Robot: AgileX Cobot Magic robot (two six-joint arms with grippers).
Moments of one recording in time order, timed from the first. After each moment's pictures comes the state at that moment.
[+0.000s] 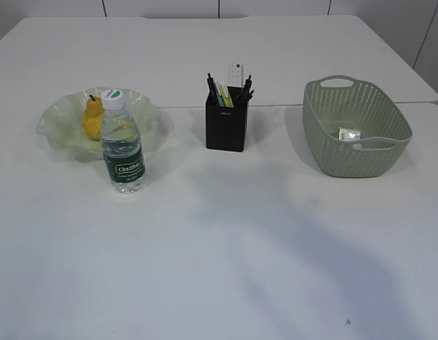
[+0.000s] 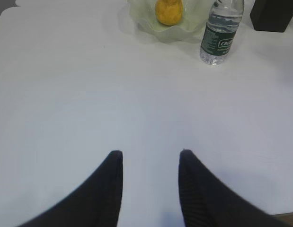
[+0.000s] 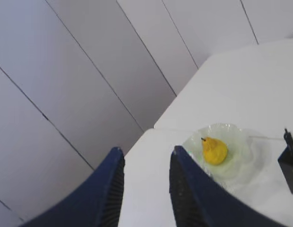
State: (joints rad) left arm -0.19 0.01 -0.54 0.13 1.14 -0.18; right arm 0.03 1.03 -1.06 -1.75 -0.72 2.26
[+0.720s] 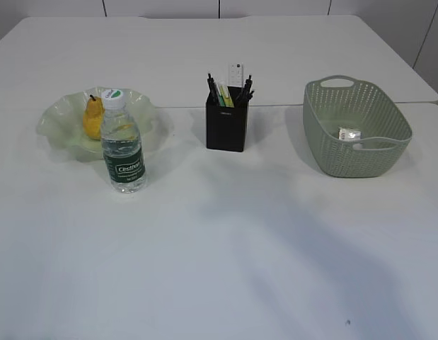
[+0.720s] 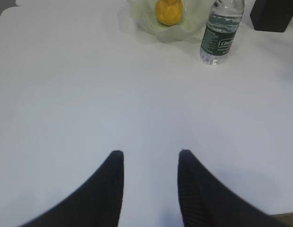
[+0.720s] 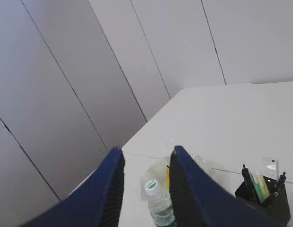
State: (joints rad) left arm -0.19 0.01 -0.54 0.13 1.14 -0.18; right arm 0.03 1.01 -1.06 -1.73 -0.61 2.12
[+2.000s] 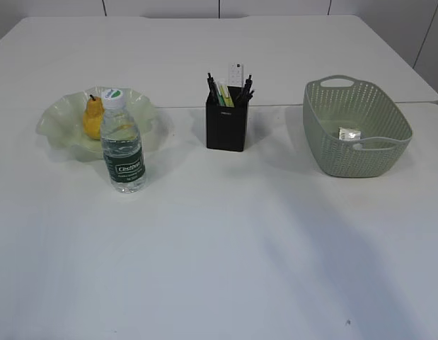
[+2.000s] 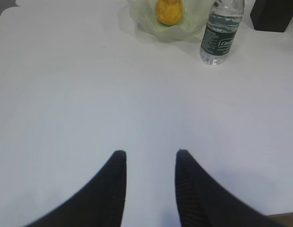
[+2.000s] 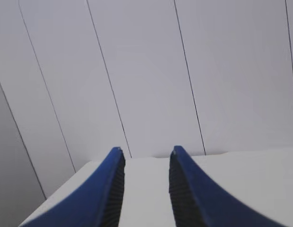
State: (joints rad) left arm -0.19 0.01 -0.54 0.13 1.14 -0.18; right arm 0.05 1.07 -1.06 -1.08 -0.21 1.31
